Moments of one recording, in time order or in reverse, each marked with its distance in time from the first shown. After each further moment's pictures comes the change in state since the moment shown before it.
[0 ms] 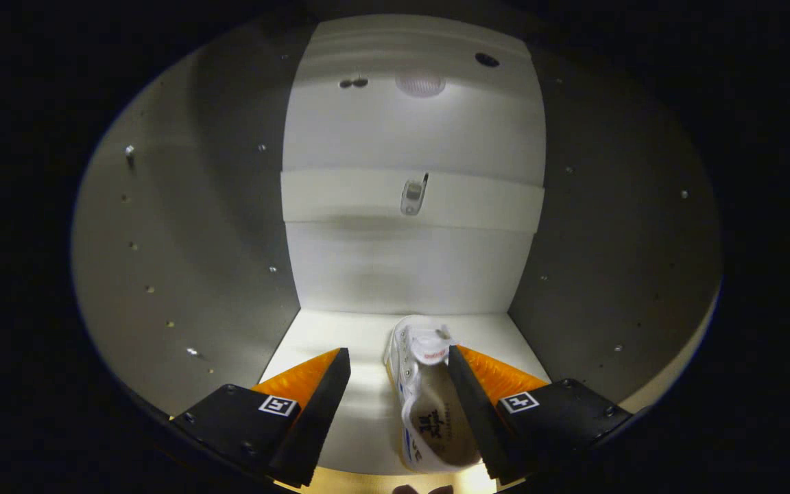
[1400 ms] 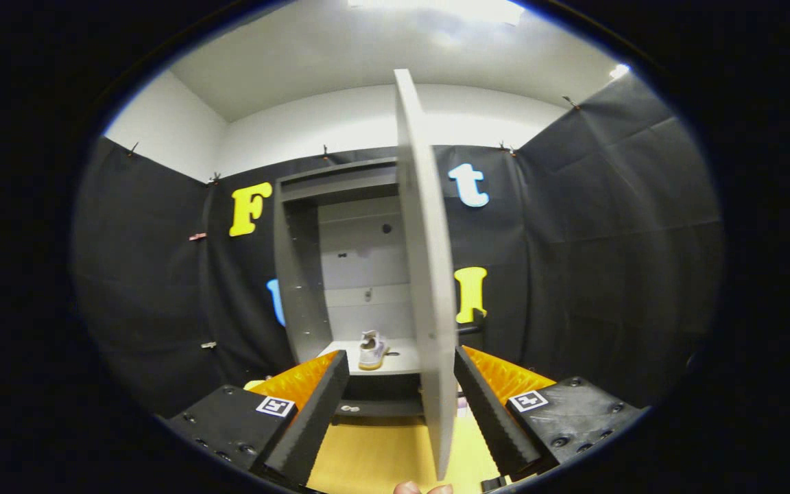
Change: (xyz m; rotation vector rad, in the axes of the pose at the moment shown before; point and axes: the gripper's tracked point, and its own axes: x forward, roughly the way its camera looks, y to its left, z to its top) arm -0.497 -0.200 -0.022 0.156 -0.425 0.044
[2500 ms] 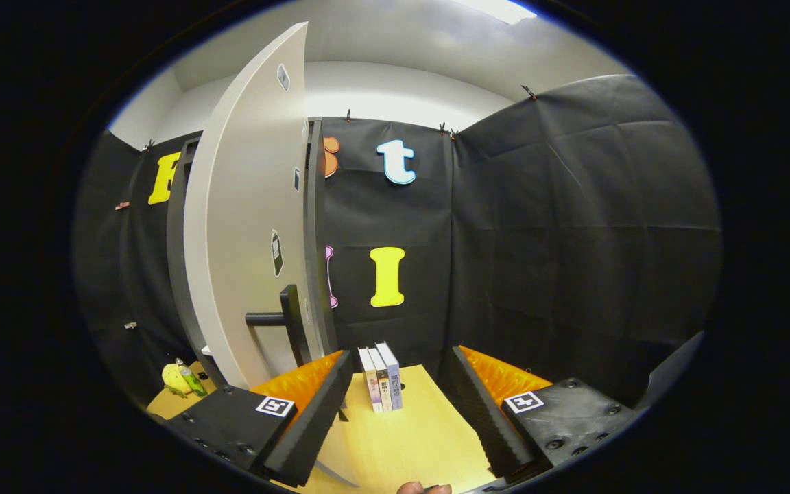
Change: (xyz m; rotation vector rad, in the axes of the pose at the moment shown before) arm 0.057 -0.122 -0.037 -0.086 0.091 -0.263
